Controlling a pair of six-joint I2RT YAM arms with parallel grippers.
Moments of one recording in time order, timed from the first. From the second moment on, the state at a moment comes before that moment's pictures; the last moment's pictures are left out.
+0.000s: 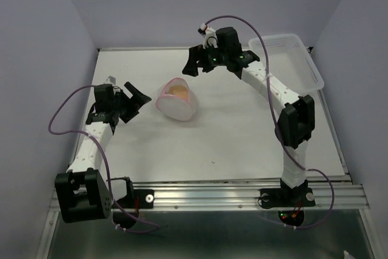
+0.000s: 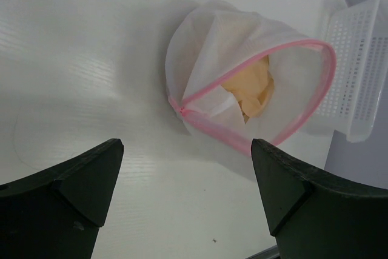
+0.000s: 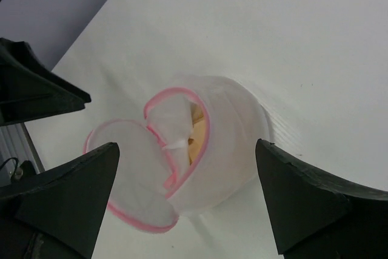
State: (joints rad) left arm 0.09 1.15 0.77 -0.30 0.36 -0.72; right arm 0.53 2.05 1.97 -0.41 -0.50 0.20
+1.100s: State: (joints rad) left arm 0.13 1.30 0.87 -0.25 0.36 -0.73; right arm 1.21 1.70 0.98 -0.04 0.11 -0.49
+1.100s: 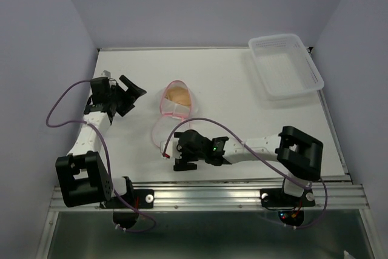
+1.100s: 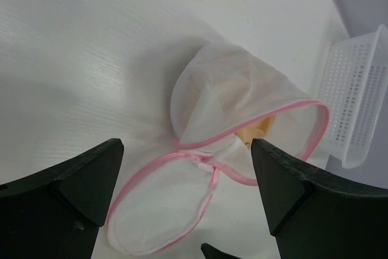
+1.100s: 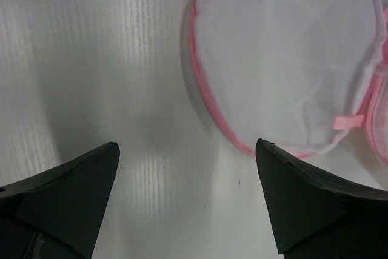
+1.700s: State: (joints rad) left arm 0.22 1.15 0.81 -0.31 0.35 -0.69; right arm 1.20 1.93 1.12 0.03 0.23 -0.59
